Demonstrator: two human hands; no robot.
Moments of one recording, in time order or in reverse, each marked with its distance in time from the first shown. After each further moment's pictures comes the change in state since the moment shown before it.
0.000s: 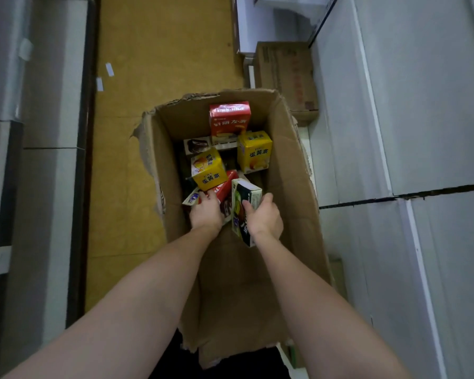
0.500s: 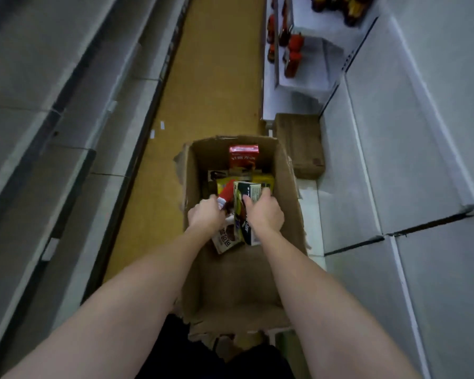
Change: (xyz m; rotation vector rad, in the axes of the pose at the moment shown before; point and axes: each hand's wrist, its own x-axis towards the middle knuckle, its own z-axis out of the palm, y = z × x) left_hand -0.117 0.006 -0.100 -0.103 0.270 -0.041; right_hand -0.066 -0.026 -0.099 0.017 0.103 -0.333
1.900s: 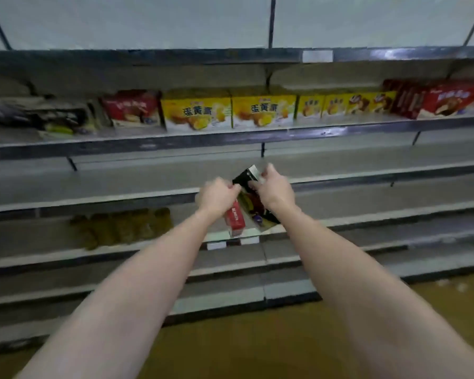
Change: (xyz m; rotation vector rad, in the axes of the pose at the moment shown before) left_hand -0.699 -0.470 -0.184 -0.469 0.934 -1.077; right_hand -0.740 -0.279 0.056 0.144 -0.600 -1.535
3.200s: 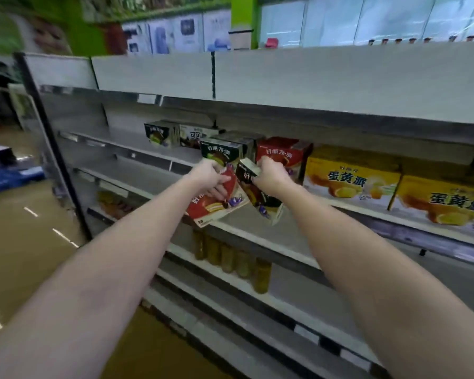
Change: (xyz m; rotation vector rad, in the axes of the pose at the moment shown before) left_hand 0.084 -0.150 -0.259 -0.386 0.221 -0.405; right_hand 0.125 -0.302 0.127 0.029 -0.462 -0.697
